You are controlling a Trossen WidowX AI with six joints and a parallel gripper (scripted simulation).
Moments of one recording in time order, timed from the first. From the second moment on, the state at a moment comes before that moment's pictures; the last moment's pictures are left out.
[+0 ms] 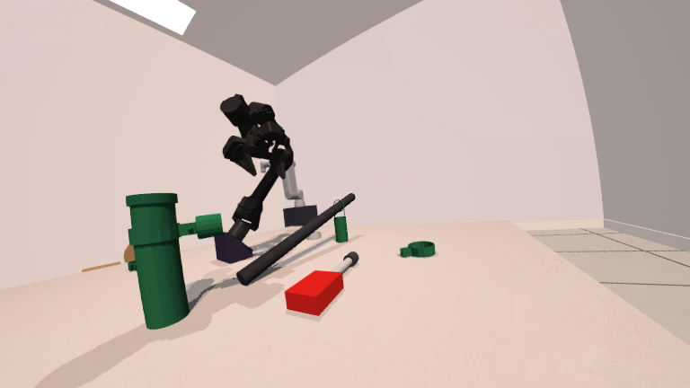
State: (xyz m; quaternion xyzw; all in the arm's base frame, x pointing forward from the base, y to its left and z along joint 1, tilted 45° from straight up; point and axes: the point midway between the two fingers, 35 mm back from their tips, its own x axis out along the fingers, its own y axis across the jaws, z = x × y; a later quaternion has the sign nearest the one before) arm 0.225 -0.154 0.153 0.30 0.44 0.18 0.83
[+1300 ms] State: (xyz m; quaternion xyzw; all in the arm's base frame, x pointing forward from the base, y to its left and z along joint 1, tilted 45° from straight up) arm 0.260 -0.222 0.013 -0.23 0.36 0.35 0.83
